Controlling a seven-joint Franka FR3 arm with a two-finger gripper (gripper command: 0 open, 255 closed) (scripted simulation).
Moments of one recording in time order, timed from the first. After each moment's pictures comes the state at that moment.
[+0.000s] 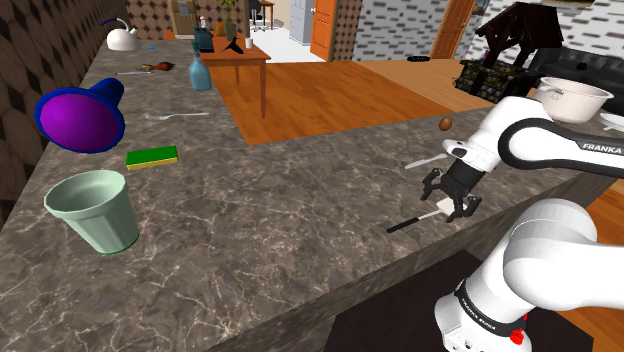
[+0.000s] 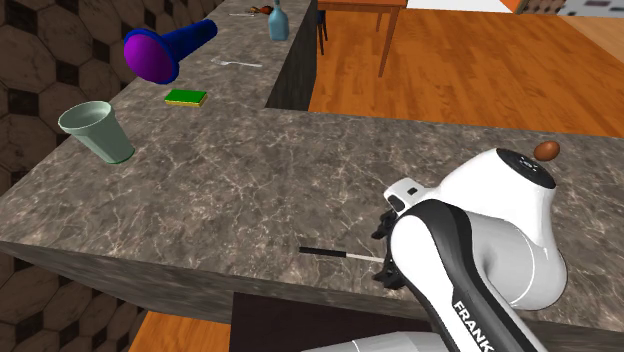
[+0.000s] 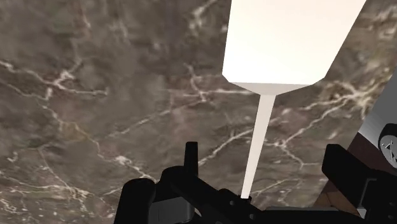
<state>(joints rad) 0.05 -1.19 -0.95 -3.01 -0.58 1.91 -1.50</state>
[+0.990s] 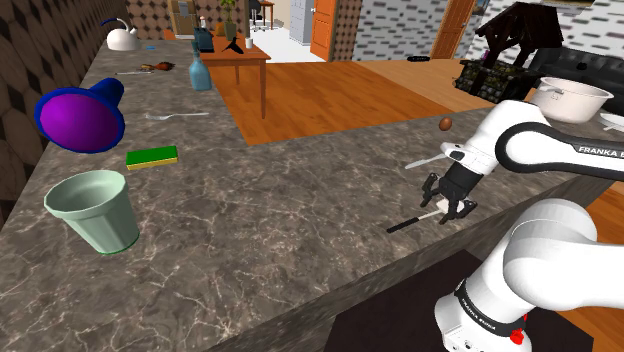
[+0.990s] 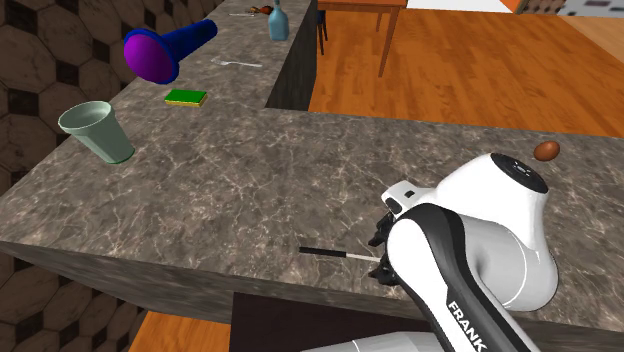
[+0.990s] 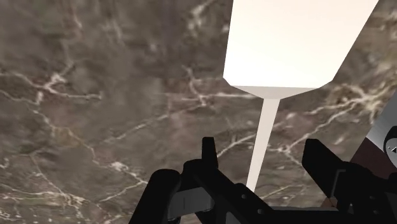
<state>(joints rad) 0.05 -1.18 -0.97 -3.02 -0.59 1.94 -1.50</state>
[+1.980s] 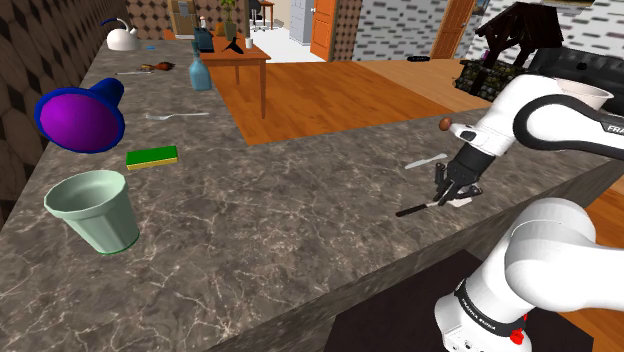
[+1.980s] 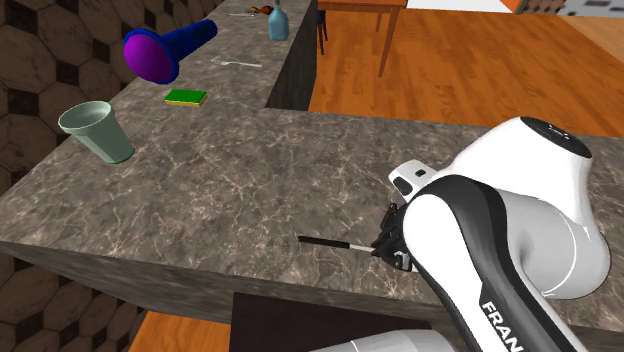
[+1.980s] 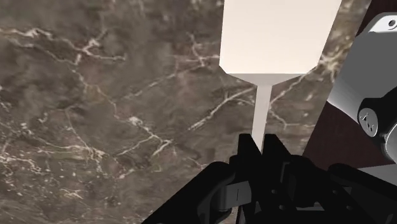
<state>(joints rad) 0.08 -1.27 -0.83 -2.93 -0.47 1.78 -1.46</state>
